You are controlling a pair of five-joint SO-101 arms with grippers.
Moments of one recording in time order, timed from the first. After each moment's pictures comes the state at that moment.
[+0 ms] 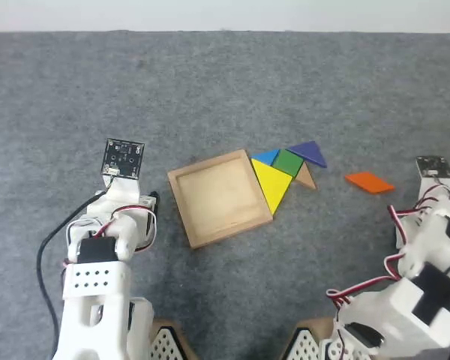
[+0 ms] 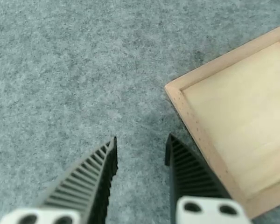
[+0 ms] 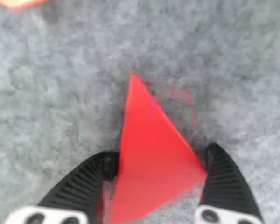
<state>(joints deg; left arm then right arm) -9.5 -57.2 75.8 46.6 -6.9 36.6 5.1 39.4 46.0 35.9</state>
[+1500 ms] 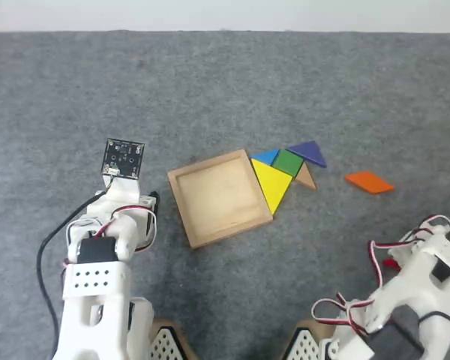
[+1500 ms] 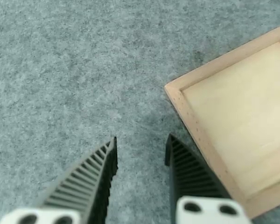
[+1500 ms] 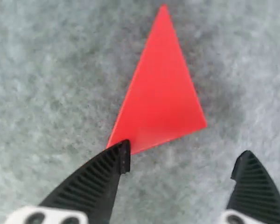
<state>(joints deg) -9.5 -57.2 75.8 46.6 -6.9 42.6 -23.8 58.5 54.6 -8.0</state>
